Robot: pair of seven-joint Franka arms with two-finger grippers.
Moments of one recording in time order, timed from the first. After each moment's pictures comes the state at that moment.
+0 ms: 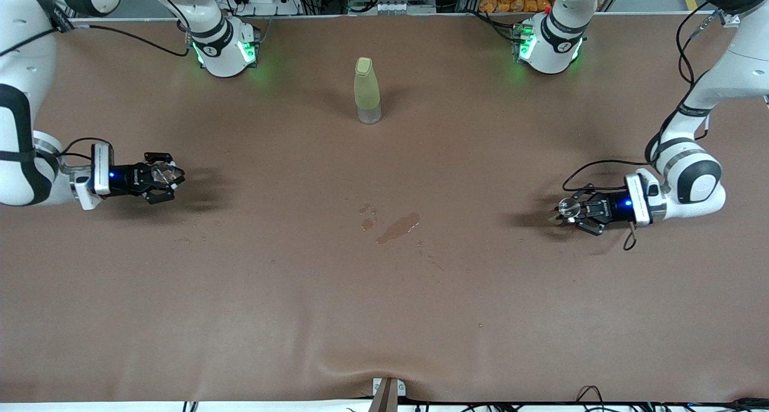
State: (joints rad) left arm 0.71 0.78 -0.42 -1.89 -1.03 1.78 2.43; right arm -0.11 0.66 -0.39 -1.87 1.03 1.27 -2.70
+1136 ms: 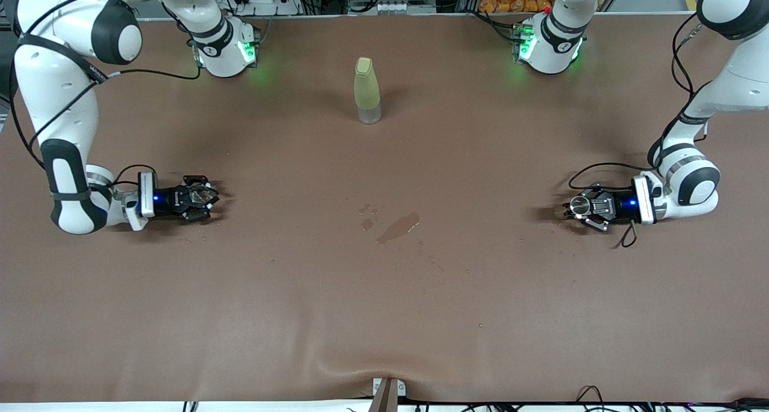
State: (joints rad) left arm 0.72 0.93 -0.35 -1.79 -0.99 1.66 2.45; right arm -0.13 0.93 -0.29 -1.75 1.17 1.32 -2.74
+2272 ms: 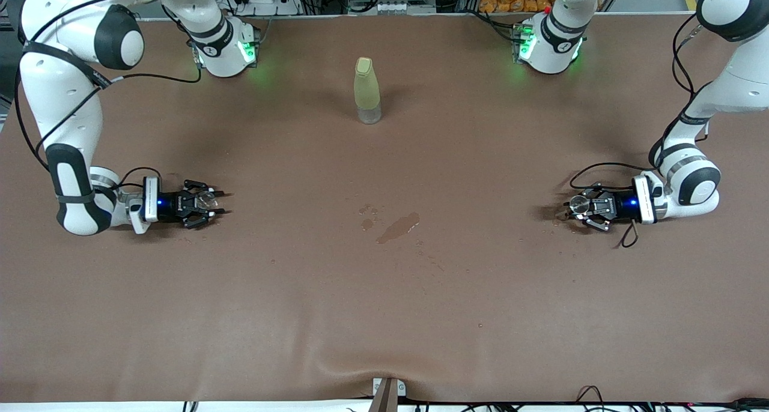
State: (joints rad) left arm 0.72 0.94 -0.34 -1.79 -0.98 1.66 2.46; right arm -0.14 0.95 -0.28 -1.74 1.19 1.37 -2.72
